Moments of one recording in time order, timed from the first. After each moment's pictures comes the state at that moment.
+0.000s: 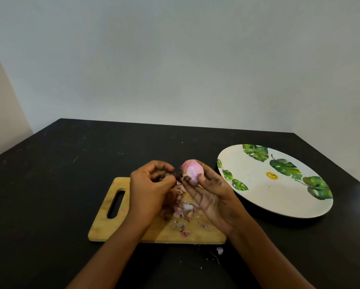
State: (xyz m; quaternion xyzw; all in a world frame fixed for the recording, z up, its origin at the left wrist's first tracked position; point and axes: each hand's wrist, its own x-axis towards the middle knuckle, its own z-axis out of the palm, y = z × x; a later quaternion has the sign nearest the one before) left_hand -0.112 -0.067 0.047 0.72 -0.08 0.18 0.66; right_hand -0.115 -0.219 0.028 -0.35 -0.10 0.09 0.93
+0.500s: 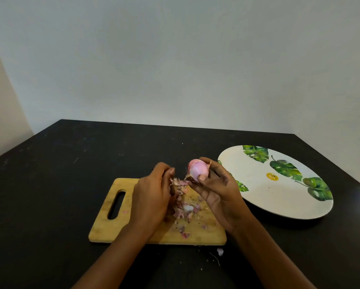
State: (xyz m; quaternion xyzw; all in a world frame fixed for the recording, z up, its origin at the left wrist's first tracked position) left_hand -0.107 -0.067 0.031 0.85 -0.14 0.27 0.43; right_hand -0.116 -0.225 0.031 -0.48 -0.06 -0.03 0.88
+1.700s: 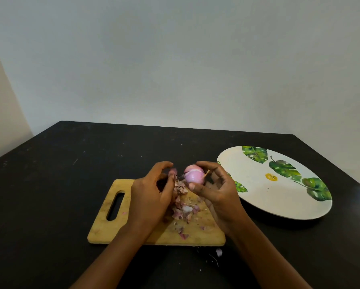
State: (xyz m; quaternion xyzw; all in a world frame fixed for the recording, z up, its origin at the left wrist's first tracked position) left_hand -0.103 -0.065 0.026 0.82 -0.16 0.31 0.46; right_hand -0.116 -0.223 0.022 -0.64 -0.06 -0.11 0.75
